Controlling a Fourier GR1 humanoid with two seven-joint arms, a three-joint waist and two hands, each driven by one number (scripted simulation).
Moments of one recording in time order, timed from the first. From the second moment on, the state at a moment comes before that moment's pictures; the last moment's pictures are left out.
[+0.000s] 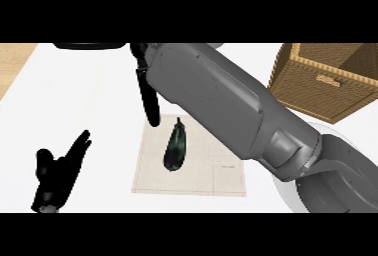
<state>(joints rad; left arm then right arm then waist) 0.07 0.40 -0.19 -1.45 0.26 0.16 0.17 -1.55 -0.03 0.64 -0.59 -0.19 0.56 0.87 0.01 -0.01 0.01</state>
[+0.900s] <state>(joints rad) 0.07 0.37 -0.17 -1.45 0.23 0.16 0.19 -1.29 0.00 0.76 -0.70 -0.07 0.47 0.85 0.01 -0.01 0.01</state>
